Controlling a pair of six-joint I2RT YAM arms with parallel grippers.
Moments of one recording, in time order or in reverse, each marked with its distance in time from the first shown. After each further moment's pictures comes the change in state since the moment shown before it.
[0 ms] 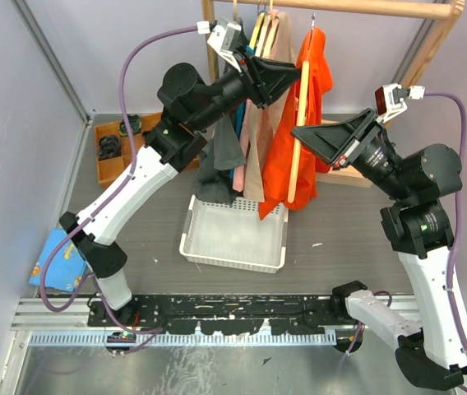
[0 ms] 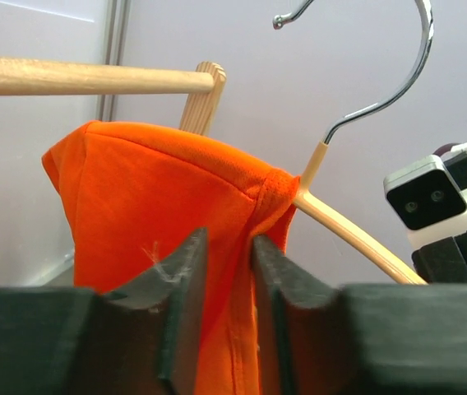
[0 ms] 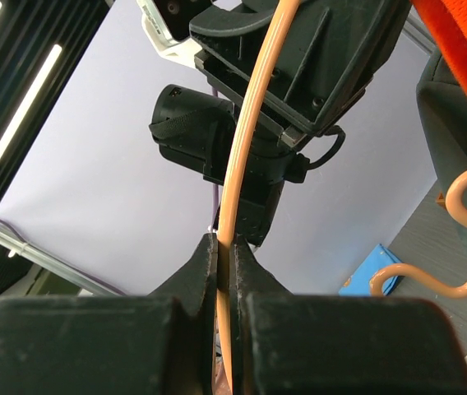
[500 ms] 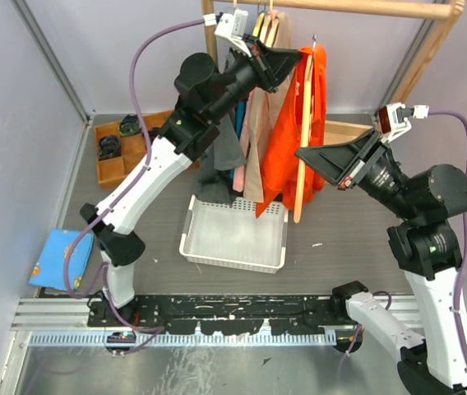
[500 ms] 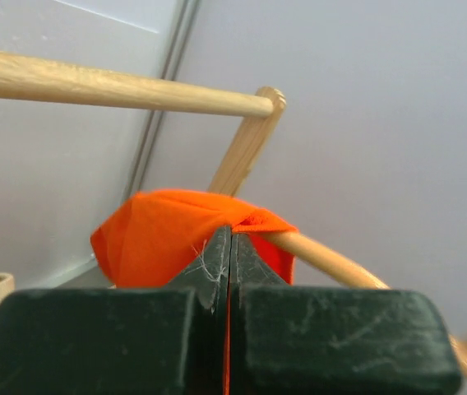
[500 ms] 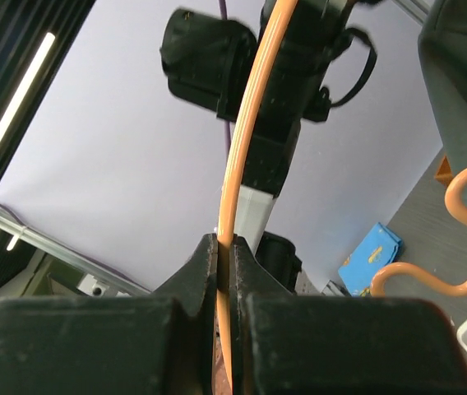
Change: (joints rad) left arm 0.000 0.130 0.191 -0.076 -0.143 -0.031; right arm 0.000 -0.086 -0.047 -0.059 -0.013 -0.005
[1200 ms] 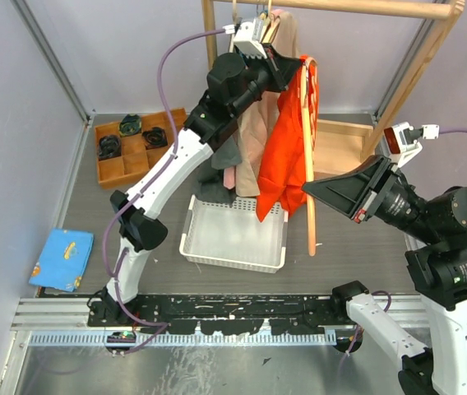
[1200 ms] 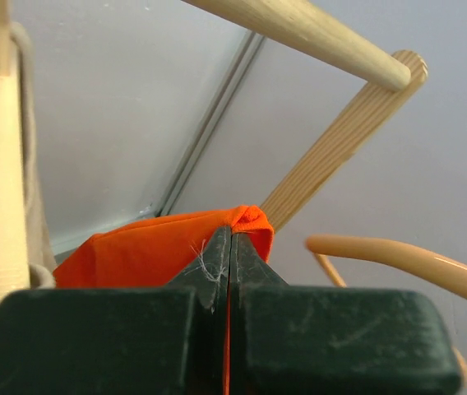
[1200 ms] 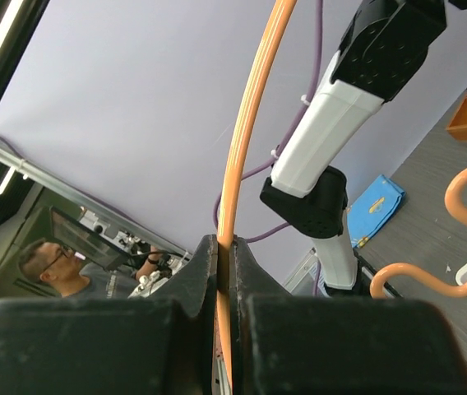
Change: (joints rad) left arm 0.031 0.264 0.228 -0.130 -0.137 -0.040; right arm 0.000 -0.083 0.059 -0.215 -0.126 -0.082
